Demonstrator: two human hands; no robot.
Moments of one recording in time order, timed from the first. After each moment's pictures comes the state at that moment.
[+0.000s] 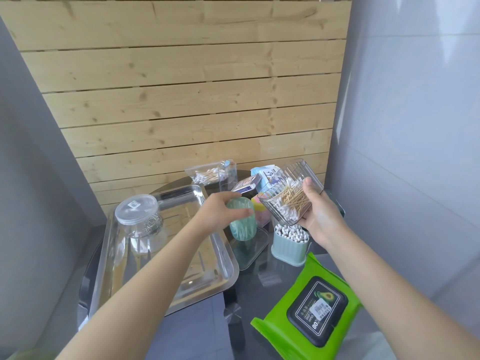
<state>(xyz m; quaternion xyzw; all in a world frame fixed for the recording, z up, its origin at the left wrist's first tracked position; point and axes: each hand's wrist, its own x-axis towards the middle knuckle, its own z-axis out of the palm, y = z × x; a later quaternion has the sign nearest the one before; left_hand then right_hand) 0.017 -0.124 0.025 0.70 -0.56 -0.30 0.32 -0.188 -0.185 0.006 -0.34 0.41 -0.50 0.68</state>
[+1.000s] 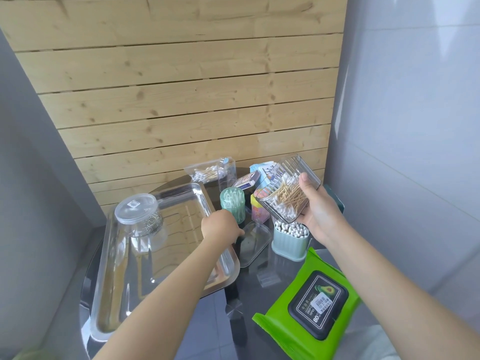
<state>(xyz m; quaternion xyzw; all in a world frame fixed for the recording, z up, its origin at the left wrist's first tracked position) 0.004 -0.134 -0.020 0.83 -0.55 -0.11 0.03 -0.184 -0.178 0.004 -0.38 0.40 -0.49 0.67</state>
